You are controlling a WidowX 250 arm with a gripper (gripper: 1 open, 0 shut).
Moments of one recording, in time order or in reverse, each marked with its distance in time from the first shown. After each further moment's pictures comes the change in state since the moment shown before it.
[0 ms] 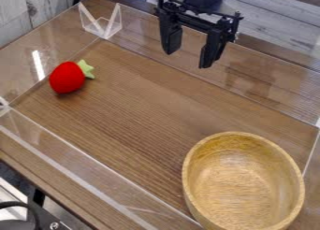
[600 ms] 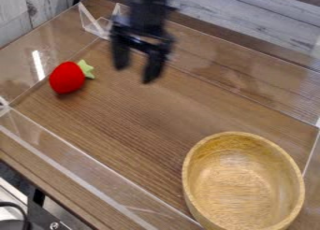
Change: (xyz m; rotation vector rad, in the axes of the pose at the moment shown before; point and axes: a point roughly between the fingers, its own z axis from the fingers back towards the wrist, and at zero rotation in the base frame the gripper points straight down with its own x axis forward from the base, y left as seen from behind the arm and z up) arm -0.027 0.086 -0.043 0.001 0.081 0.014
